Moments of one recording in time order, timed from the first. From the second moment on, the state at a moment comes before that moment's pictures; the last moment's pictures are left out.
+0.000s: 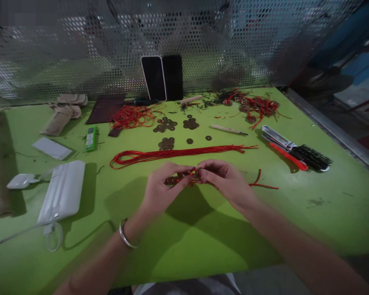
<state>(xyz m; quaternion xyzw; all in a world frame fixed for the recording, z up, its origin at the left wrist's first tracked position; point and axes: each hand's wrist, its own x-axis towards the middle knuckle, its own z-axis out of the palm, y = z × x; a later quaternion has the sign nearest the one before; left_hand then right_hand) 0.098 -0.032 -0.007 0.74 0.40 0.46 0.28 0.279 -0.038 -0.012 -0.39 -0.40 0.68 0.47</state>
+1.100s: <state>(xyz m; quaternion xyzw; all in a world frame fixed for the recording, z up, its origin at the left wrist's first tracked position) 0.098 -0.032 -0.008 0.74 0.38 0.48 0.27 0.279 -0.041 -0.006 -0.40 -0.44 0.67 0.45</state>
